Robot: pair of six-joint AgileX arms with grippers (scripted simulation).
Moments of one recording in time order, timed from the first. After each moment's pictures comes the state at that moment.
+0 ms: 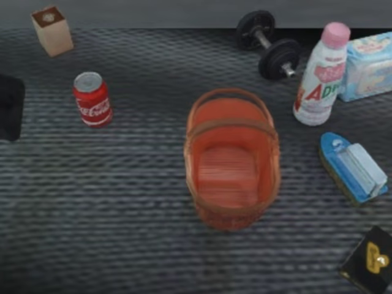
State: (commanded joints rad) left arm -0.10 0.89 0.91 -0.57 0.06 0.22; right arm 0.00 0.00 0.00 0.00 0.00 0.00
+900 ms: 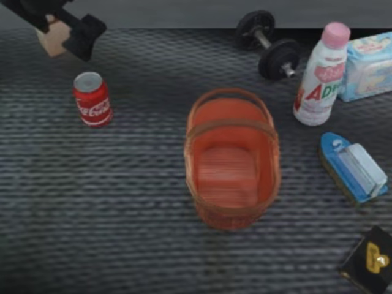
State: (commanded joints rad) left arm -0.16 2.38 2.48 -1.47 0.03 0.56; right arm 0.00 0.00 0.00 0.00 0.00 0.00
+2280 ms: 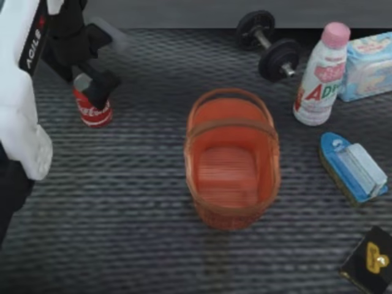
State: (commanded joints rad) left arm -0.17 3.01 3.24 -1.80 0.01 0.65; right arm 0.00 0.00 0.00 0.00 0.00 0.00
